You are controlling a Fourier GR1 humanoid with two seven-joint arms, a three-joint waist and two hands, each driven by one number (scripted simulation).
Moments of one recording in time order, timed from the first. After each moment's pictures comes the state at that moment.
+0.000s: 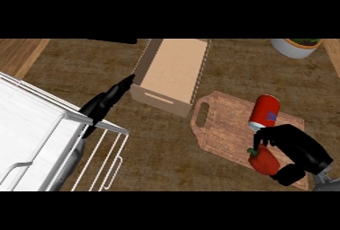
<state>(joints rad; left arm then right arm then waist) -0.35 0.35 -0.31 -1.44 0.08 -0.13 0.10 -0.07 -0.58 0.29 -1.56 0.64 0.25 -0.18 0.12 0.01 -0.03</state>
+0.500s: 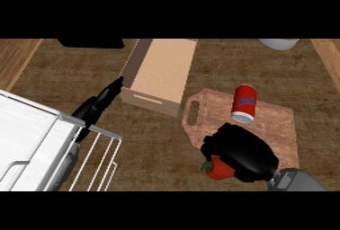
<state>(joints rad) -0.29 0.34 -0.26 -1.42 0.09 -0.10 0.08 -0.25 -0.45 0.58 -1.72 0.94 0.15 -0.25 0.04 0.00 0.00</state>
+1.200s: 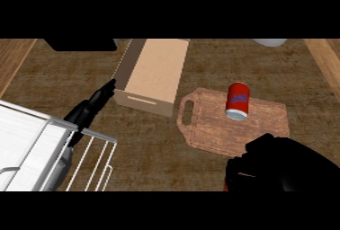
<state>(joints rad) -0.24 0.35 -0.22 -1.46 0.08 -0.10 0.10 -0.22 -0.46 0.33 -2.21 0.57 0.43 -0.14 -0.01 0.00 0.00</state>
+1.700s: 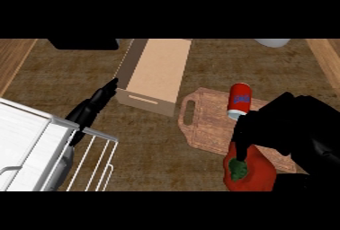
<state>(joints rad) -0.25 0.34 -0.23 -1.46 0.08 -0.10 0.09 -0.45 -0.36 0.18 -2.17 0.40 0.54 0.14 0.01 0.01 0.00</state>
